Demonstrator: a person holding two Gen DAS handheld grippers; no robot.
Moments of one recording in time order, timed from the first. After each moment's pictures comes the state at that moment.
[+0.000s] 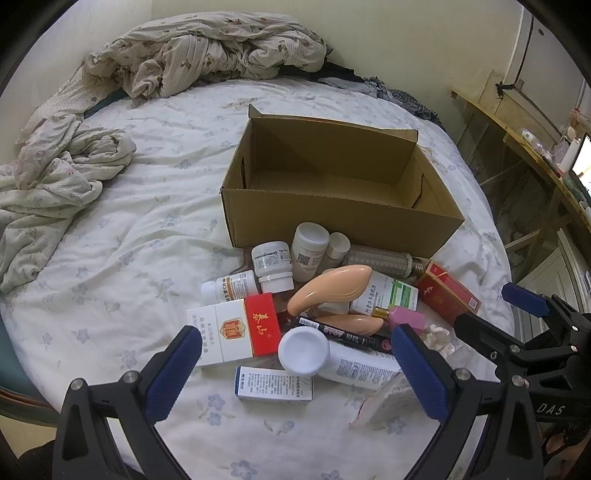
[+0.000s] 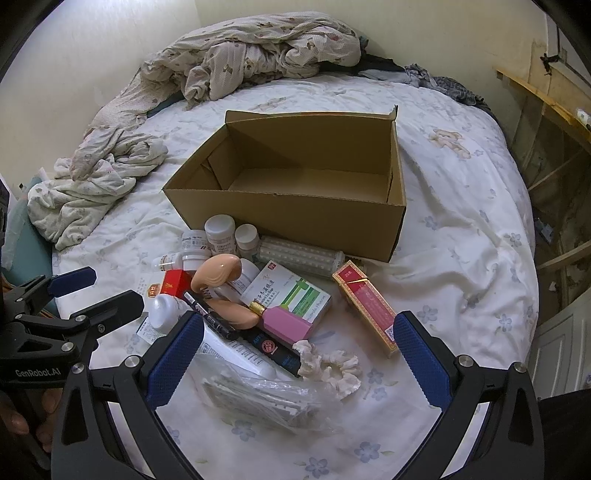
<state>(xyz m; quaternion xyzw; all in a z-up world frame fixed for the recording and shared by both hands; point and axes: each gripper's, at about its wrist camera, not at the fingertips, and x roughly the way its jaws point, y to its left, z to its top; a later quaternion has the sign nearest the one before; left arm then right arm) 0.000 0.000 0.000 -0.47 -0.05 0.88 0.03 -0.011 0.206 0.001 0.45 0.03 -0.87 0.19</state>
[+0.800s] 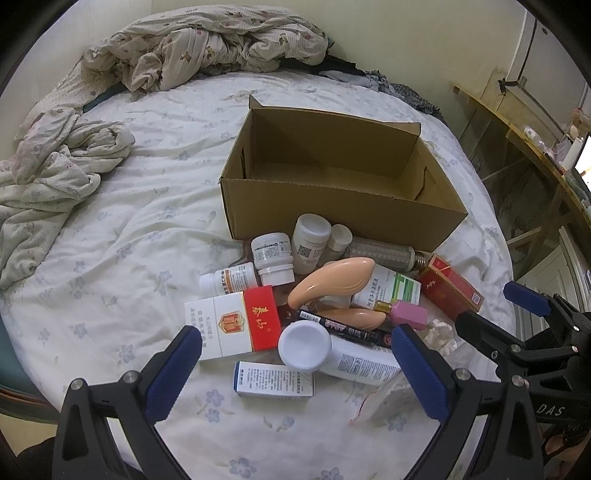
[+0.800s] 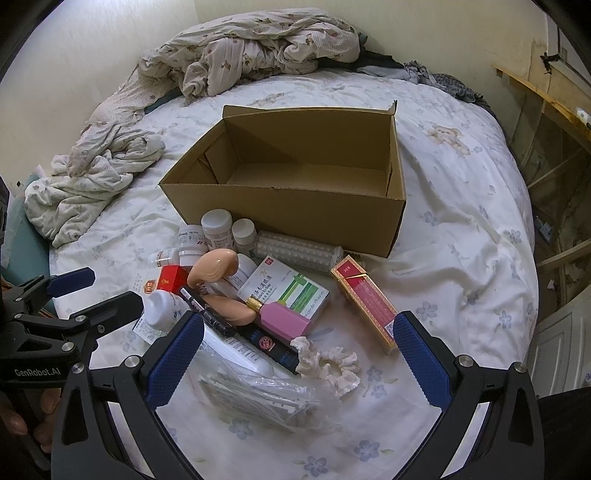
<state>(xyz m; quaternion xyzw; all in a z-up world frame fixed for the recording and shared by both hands) 0.003 -0.002 -0.010 -0.48 -0.05 0.87 0.03 -0.012 0.205 -0.003 0.46 0.03 -0.87 0.18</state>
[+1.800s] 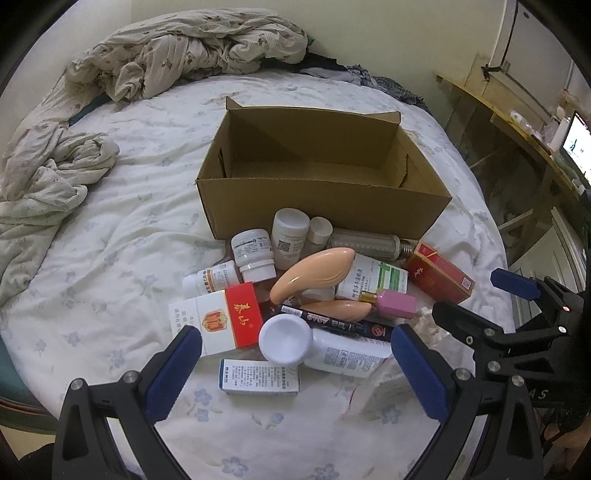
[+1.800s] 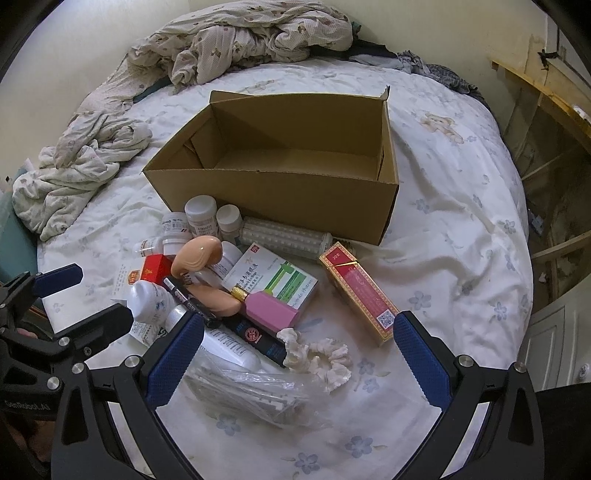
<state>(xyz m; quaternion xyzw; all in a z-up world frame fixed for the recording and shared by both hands) 0.006 0.014 -0.009 -0.48 -0.03 0.87 0.05 -0.015 0.205 -0.013 0.48 0.05 -0.86 0.16</state>
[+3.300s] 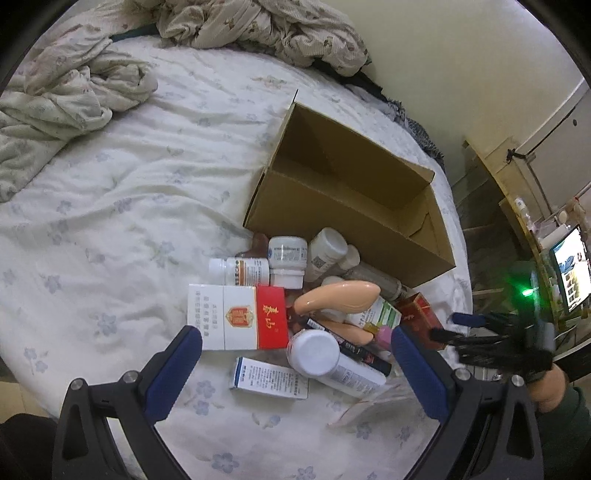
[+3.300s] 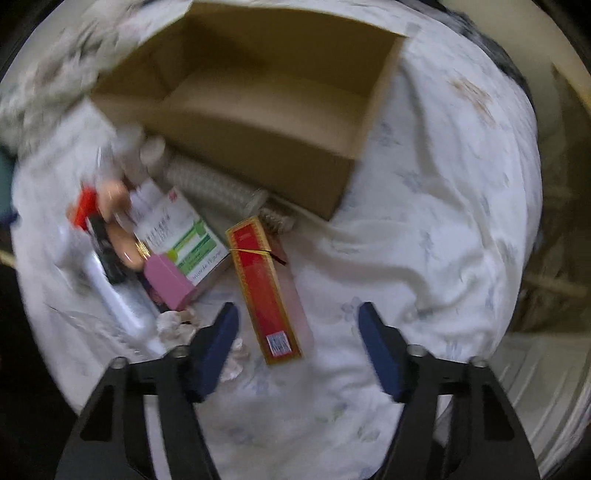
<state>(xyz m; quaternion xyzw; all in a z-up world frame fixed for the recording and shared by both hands) 0.002 -0.060 -0.011 -0.48 -0.22 0.85 0.05 -0.088 0.223 -0.052 0.60 0.21 -0.75 0.19</state>
